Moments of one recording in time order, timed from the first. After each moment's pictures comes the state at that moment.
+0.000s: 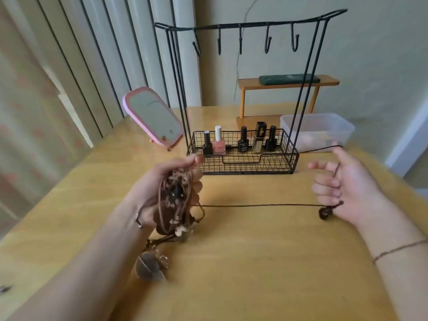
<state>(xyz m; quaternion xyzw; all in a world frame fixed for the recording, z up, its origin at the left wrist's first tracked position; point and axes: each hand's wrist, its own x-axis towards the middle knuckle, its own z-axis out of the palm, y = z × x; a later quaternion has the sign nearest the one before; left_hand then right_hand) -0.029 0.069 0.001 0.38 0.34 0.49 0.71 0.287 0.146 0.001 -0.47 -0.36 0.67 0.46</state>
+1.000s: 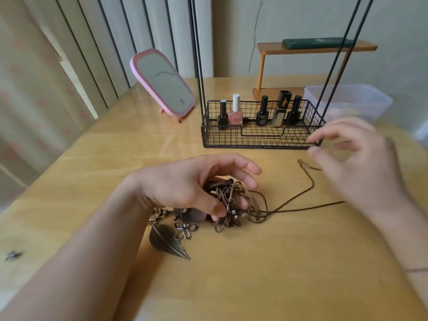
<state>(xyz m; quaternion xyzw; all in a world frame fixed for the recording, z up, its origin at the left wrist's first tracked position) -0.018 0.038 0.003 0.69 0.39 0.21 0.58 0.248 0.104 -0.006 -0.44 -0.78 0.08 0.44</state>
